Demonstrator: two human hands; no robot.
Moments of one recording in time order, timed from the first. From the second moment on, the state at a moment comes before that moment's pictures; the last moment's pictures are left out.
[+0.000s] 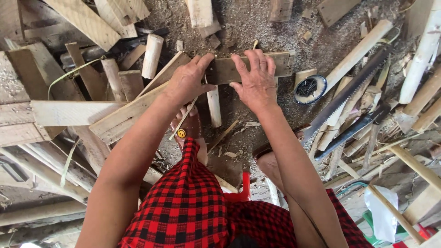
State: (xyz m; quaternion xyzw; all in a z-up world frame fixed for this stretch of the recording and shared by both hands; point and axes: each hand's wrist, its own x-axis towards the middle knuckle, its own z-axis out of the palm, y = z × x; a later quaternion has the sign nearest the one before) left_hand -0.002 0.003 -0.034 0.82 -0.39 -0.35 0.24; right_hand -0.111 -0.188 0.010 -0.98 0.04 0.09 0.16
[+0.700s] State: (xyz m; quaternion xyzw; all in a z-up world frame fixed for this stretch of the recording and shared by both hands) left_hand -0.012 -0.005 -0.038 0.87 -0.39 -0.25 0.17; right_hand -0.531 -0.411 -0.072 -0.63 0.73 0.06 0.26
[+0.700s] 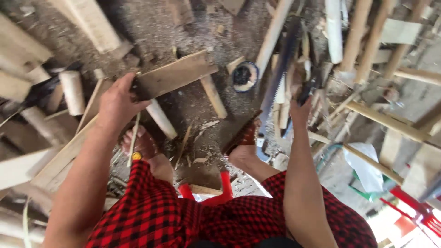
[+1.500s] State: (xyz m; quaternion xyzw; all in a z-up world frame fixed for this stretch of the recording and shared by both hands) left_hand 0.004 0.008 -0.023 0.83 -0.40 -0.29 0.25; right_hand -0.179 -0.137 0.087 -0.86 0.31 0.00 0.41
